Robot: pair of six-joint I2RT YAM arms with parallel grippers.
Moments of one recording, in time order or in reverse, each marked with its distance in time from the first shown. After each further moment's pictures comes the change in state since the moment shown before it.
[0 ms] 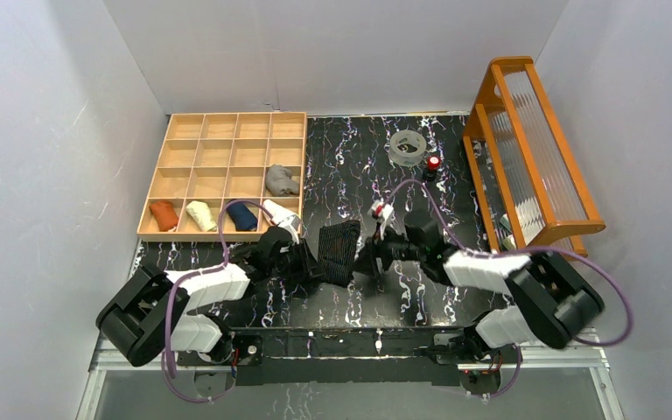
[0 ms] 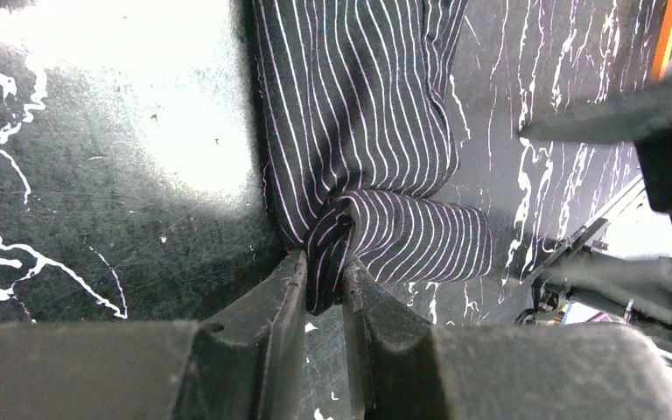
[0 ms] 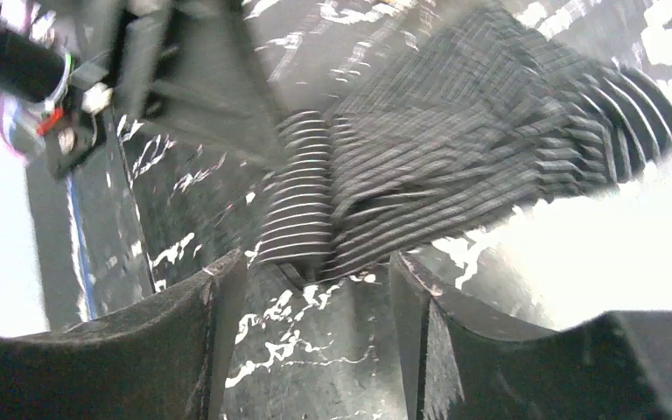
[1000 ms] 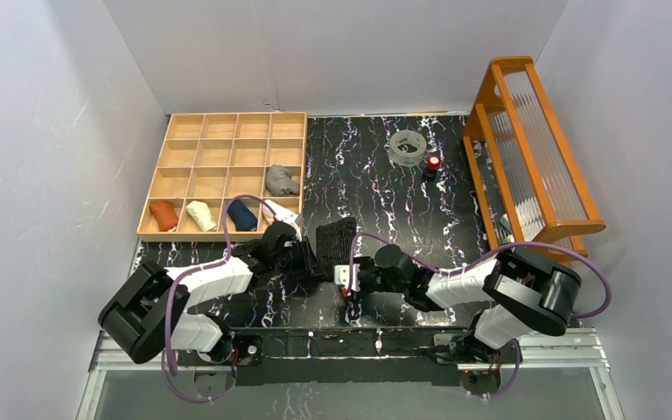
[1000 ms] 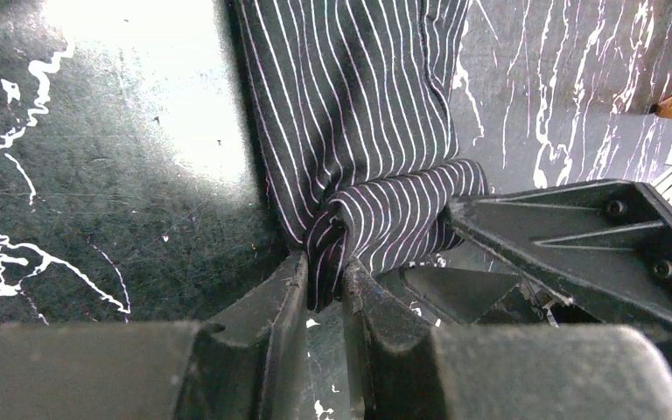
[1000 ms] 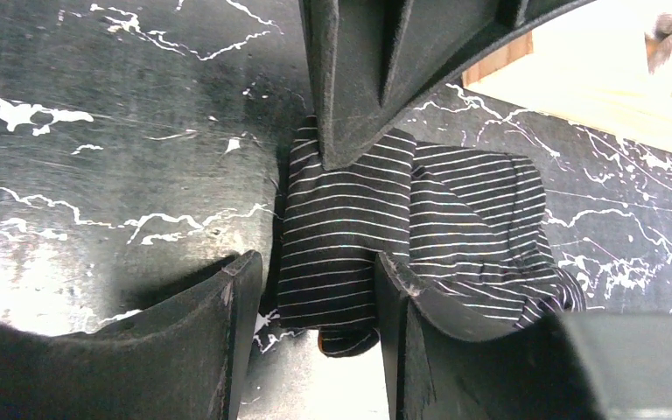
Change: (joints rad) left arm 0.000 0.024 0.084 -0.144 -0.002 0.021; right arm 0.397 0.028 -0.119 0.221 0.364 -0.955
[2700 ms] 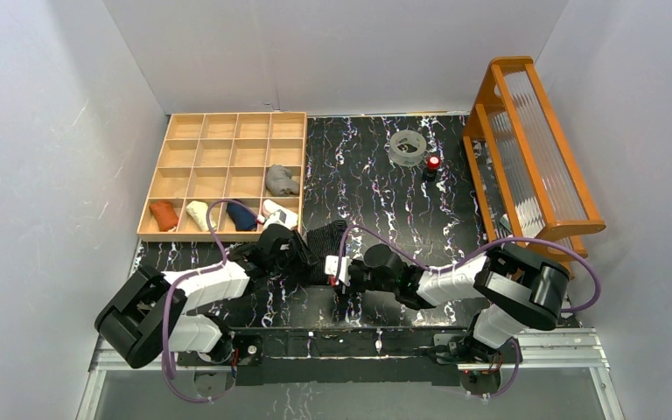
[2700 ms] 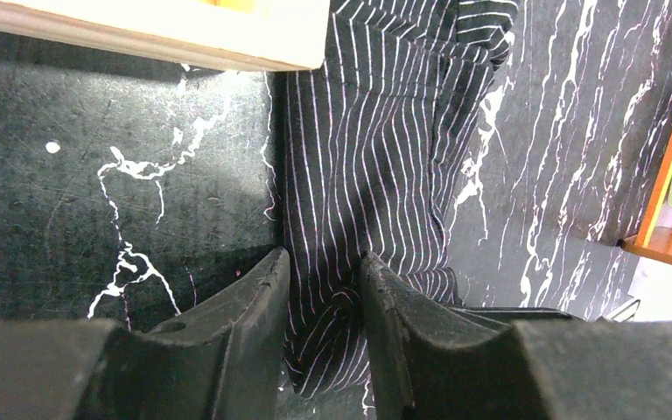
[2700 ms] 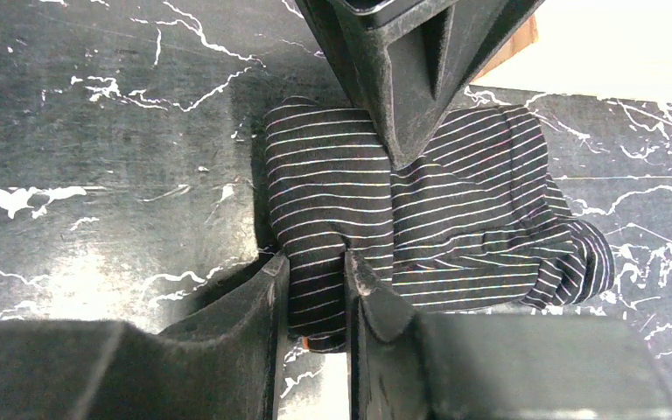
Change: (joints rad) left arm 0.004 -0.024 -0.043 0.076 -0.219 -0.171; right arm 0.045 0.065 0.075 -0.023 0.083 0.167
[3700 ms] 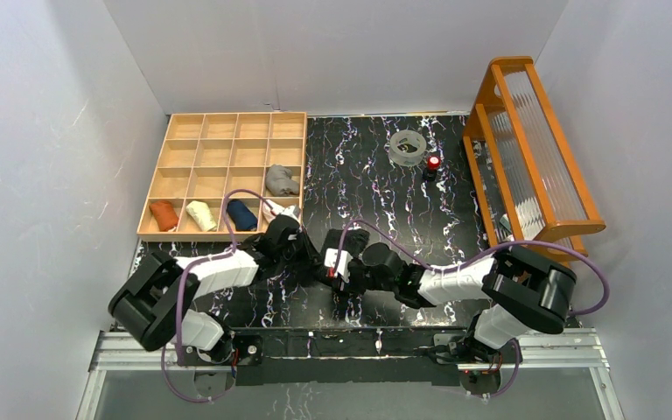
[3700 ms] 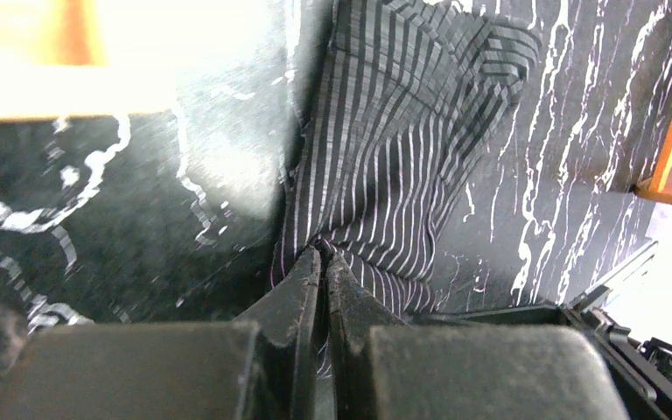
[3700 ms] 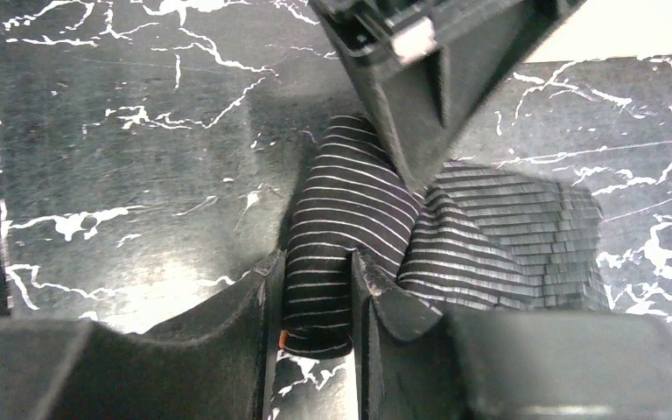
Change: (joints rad) left arm 0.000 0.065 0.074 -0.040 0.121 0.088; right arm 0.013 -0.026 0.026 -0.069 0.016 0.147
